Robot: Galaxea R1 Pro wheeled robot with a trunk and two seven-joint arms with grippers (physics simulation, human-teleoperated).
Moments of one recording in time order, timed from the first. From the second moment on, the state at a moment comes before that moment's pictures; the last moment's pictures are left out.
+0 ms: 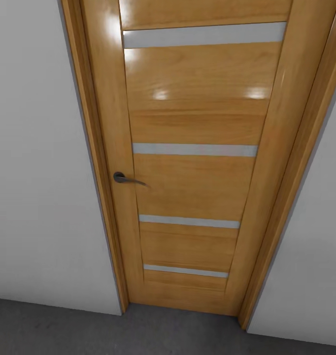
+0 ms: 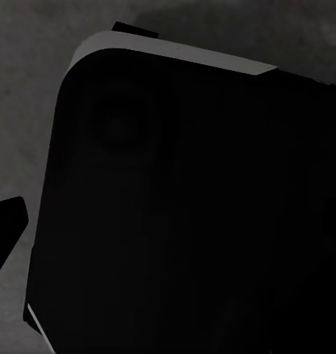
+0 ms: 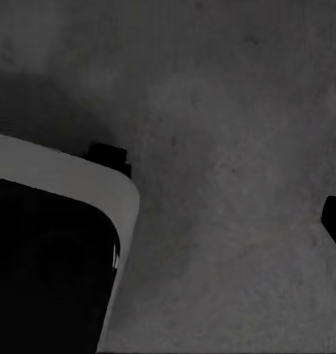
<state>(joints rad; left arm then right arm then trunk) 0.00 -0.03 0.04 -0.08 0.21 -0.02 0.01 -0.01 -0.06 0.00 -0.32 0.29 0.06 -0.01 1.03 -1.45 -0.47</state>
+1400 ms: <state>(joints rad) 0.00 -0.04 0.04 -0.08 0.21 -0.02 0.01 -0.84 0.17 0.18 -0.63 0.36 0.46 -0.04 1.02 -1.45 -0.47</state>
